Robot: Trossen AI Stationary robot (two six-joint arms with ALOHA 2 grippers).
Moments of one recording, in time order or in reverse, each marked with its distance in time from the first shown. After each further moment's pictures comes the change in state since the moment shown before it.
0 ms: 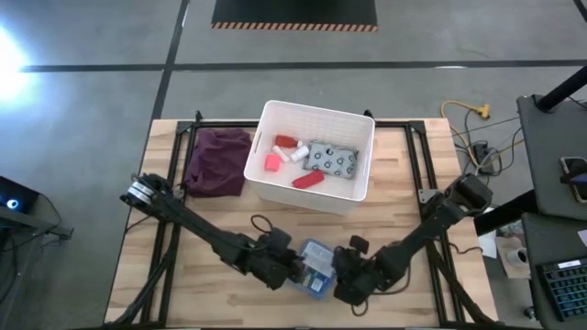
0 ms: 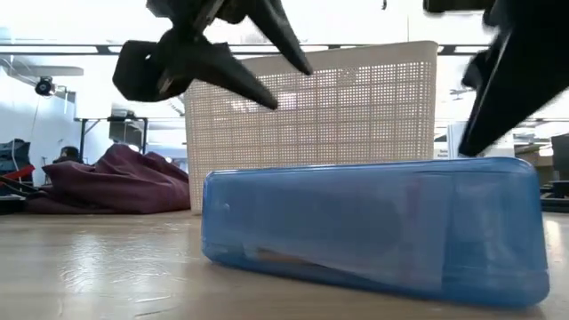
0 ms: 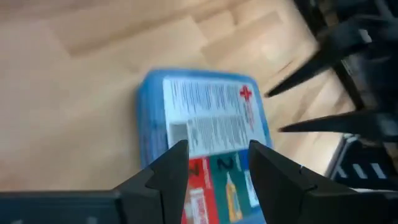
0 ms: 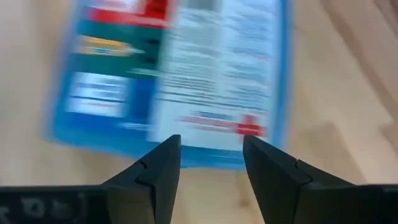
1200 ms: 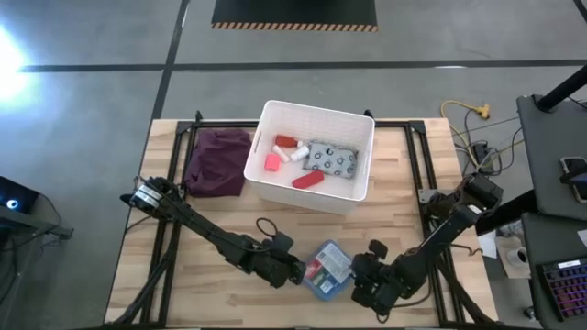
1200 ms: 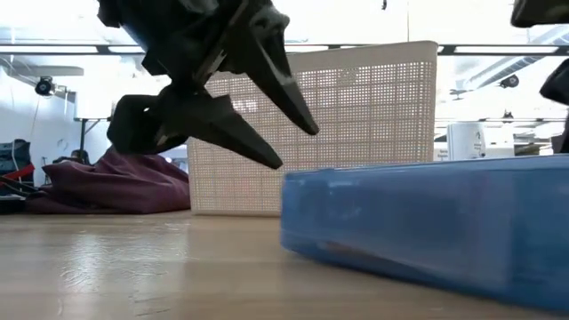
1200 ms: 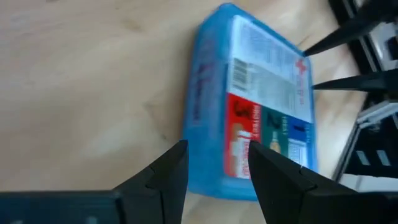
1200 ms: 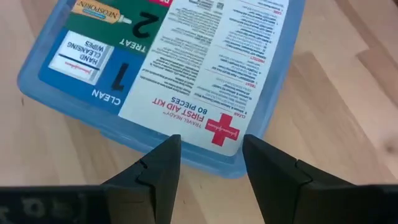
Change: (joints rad) left arm 0.016 0.053 -0.090 0.174 0.094 -0.015; right arm 0.131 -0.049 -0.143 -0.020 0.063 0.229
